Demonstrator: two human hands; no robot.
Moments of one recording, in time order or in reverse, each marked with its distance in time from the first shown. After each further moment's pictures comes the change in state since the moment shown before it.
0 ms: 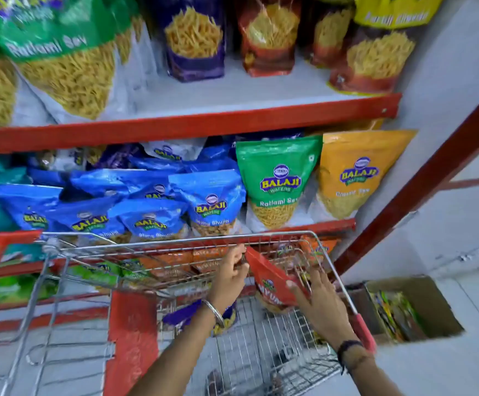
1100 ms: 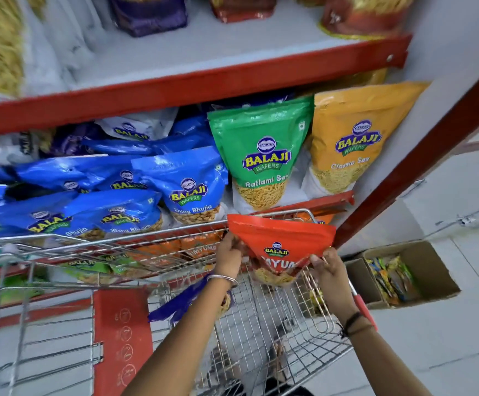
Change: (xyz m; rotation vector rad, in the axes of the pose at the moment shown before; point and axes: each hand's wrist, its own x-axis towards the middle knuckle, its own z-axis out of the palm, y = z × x) left_hand 0.056 -0.013 0.043 -0.238 0.094 -0.311; right_hand 0.042 0.057 0.022 0.949 0.091 0.266
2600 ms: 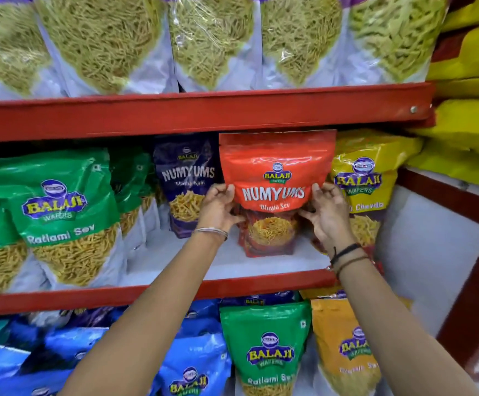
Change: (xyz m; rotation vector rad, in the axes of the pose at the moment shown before) left_hand 0.050 0.425 -0.060 -0.605 -0.122 0.580; right_hand 0.138 -0.445 0.041 0.637 -0.185 -0.634
